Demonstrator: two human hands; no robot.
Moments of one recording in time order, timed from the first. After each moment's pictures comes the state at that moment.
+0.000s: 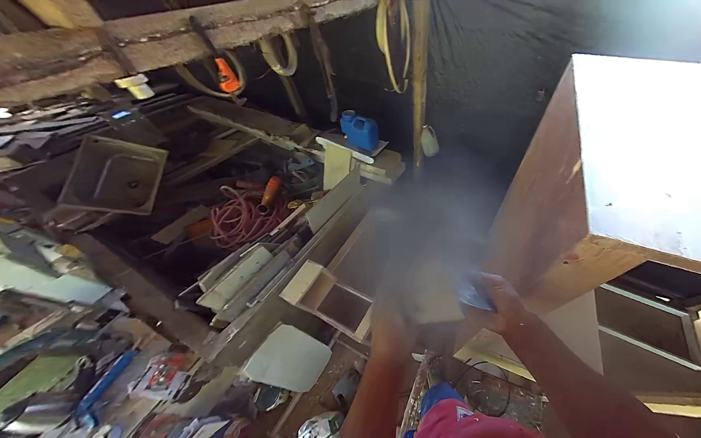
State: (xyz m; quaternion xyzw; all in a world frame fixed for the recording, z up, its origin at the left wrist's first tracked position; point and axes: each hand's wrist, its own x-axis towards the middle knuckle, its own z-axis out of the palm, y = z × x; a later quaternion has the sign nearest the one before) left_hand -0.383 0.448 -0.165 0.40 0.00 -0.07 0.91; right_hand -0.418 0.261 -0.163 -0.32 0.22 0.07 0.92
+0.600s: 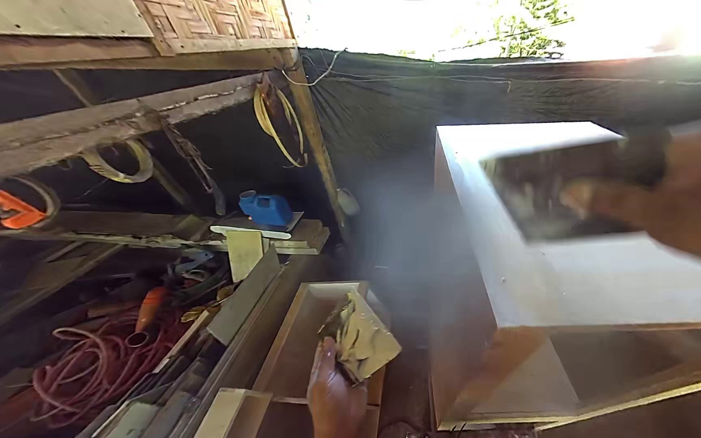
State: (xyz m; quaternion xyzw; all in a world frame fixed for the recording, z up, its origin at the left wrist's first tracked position) left_hand -0.294 0.378 -0.157 0.40 0.02 -0.12 0.91; right_hand -0.498 0.118 0.142 -0.95 0.03 -0.29 0.14
